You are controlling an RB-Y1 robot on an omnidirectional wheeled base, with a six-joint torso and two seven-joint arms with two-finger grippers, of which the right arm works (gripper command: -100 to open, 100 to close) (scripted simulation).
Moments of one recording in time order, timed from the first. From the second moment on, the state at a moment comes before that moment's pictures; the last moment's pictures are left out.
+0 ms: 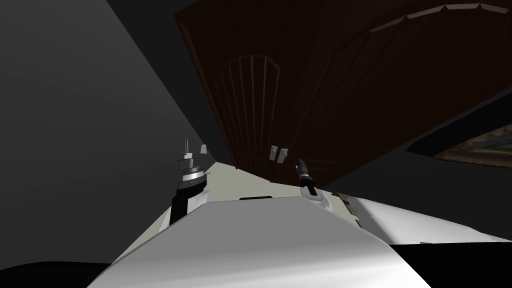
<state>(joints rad) 0.18 -0.20 -0.34 -1.31 0.22 -0.35 -0.42</state>
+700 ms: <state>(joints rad) 0.13 -0.18 -0.31 -1.30 0.22 -0.37 -0.41</state>
